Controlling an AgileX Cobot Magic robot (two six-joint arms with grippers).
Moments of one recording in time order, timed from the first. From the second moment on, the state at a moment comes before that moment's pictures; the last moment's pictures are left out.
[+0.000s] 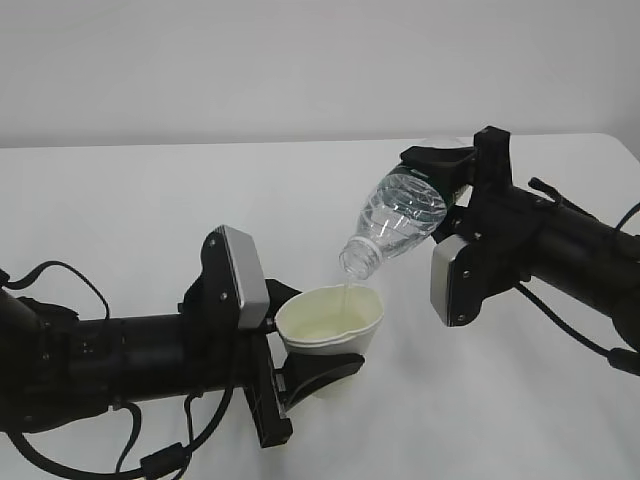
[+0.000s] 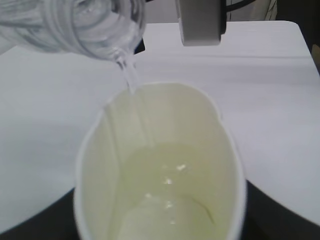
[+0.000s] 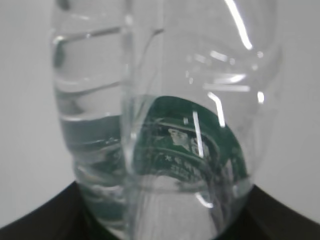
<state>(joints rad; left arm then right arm) -0.59 1.99 -0.63 0.70 -1.07 -0.07 0.23 1.87 -0.65 -0.45 -1.12 -1.49</state>
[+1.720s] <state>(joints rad) -0.59 1.99 -0.63 0.70 -1.07 -0.07 0.23 1.87 -0.65 -0.45 -1.12 -1.51</state>
